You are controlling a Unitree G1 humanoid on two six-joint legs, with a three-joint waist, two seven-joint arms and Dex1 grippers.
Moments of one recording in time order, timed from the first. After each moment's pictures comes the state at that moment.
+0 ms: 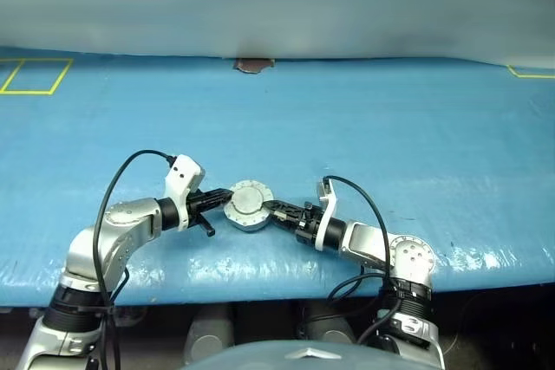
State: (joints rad) left arm -0.12 0.58 -0.05 -0.30 -0.49 0.78 -0.68; right arm -0.18 0.10 -0.39 0.05 1.24 1.44 -0.01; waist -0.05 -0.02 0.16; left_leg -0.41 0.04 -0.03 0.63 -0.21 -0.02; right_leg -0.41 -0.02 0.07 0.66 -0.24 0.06
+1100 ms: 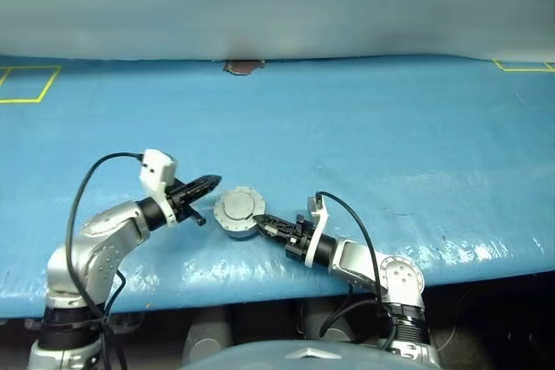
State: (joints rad) left arm 0.02 0.42 0.26 -0.41 -0.70 0.78 -0.58; right arm -0.05 0.08 -0.20 0.03 1.43 1.27 -0.05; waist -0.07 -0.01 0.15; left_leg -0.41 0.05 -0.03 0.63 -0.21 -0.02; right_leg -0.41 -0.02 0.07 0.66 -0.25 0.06
